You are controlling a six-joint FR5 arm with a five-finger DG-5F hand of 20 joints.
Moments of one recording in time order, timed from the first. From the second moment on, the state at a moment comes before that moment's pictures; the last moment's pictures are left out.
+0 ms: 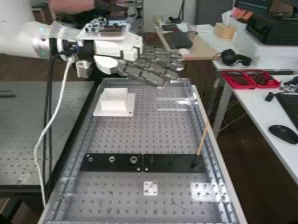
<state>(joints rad) 1.57 -1.68 -1.85 -2.82 -1.45 -0.60</state>
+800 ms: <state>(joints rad) 1.56 -1.86 -1.96 -2.58 -1.35 -0.51</state>
